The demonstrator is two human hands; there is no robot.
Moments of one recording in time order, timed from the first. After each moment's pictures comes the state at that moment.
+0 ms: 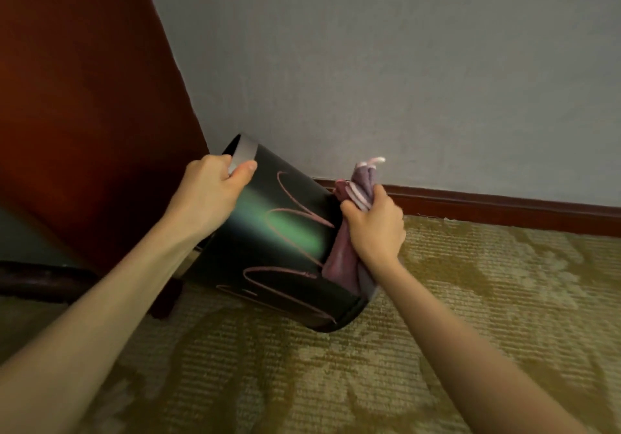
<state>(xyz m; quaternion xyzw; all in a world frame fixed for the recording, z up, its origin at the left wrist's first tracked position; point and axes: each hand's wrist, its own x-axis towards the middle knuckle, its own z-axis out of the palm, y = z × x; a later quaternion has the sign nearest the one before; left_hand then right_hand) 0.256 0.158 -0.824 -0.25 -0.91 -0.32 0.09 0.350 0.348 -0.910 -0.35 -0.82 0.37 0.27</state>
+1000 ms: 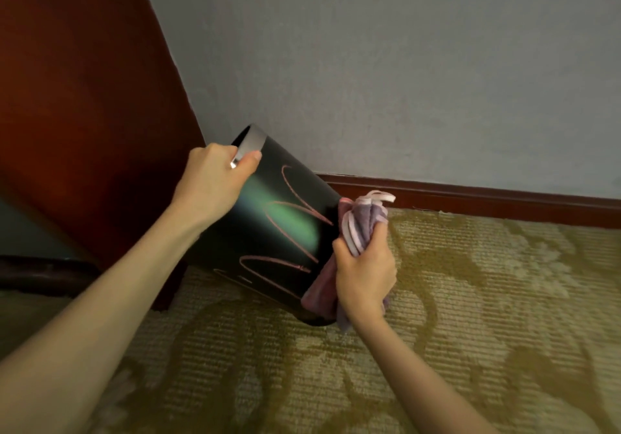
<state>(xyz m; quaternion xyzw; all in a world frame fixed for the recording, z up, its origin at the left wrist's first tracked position) 0.266 0.167 -0.816 -0.26 -0.91 -0.31 0.10 0.403 0.297 -0.936 -0.37 -0.77 0.40 0.34</state>
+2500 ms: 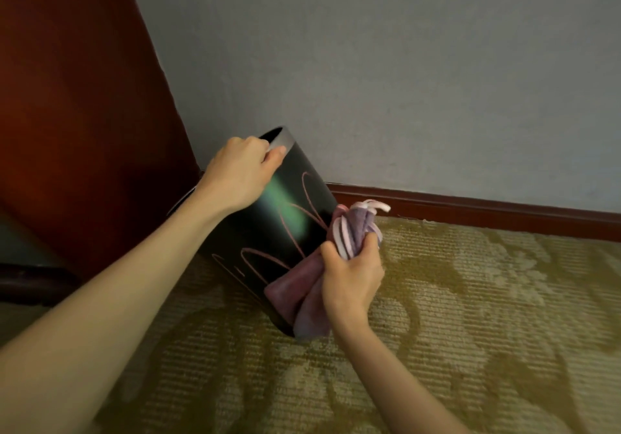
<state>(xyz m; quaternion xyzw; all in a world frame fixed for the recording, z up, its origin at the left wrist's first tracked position) 0.255 0.214 -0.817 -0.34 -0.90 -0.26 0.10 0.408 0.293 -0.912 -0.40 -0.68 0.50 0.35</state>
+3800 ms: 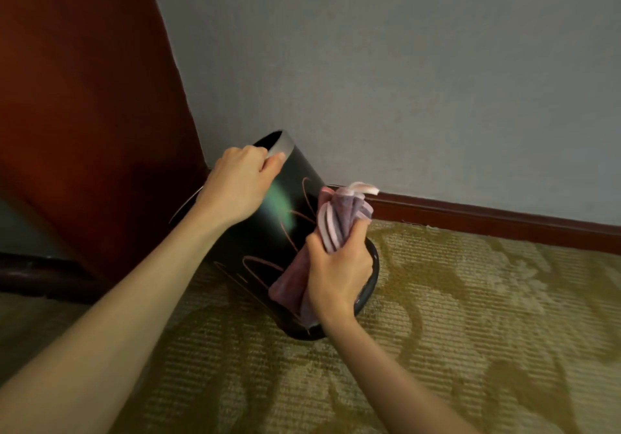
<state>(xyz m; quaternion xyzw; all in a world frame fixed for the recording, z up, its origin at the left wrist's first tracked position) 0.264 0.193 -0.819 -0.33 -0.89 -0.29 0.12 0.393 0.271 -0.900 -0.33 -0.75 0.43 0.38</state>
